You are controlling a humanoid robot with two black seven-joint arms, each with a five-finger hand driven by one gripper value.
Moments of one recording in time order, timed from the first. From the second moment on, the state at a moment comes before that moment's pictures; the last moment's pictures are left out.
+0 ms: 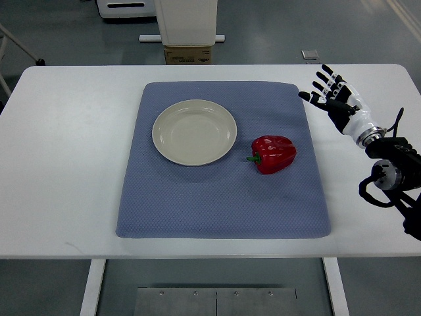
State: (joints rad) left arm -0.01 0.00 -0.21 -0.18 0.05 0.01 -0.14; right arm 0.75 -0.29 0.66 0.73 -0.29 0.12 0.34
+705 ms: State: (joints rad) left arm -0.01 0.00 -0.21 -0.18 0.05 0.01 -0.14; right arm 0.82 -0.41 0.54 0.87 -0.56 0.15 0.35
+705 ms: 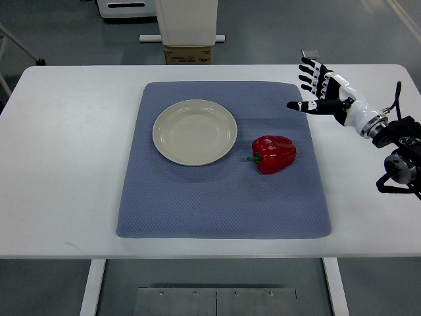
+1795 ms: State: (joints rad) left arm -0.01 0.00 -0.21 -0.18 0.05 0.01 -0.14; right arm 1.04 -0.47 0.10 0.94 -0.84 0.19 0.47
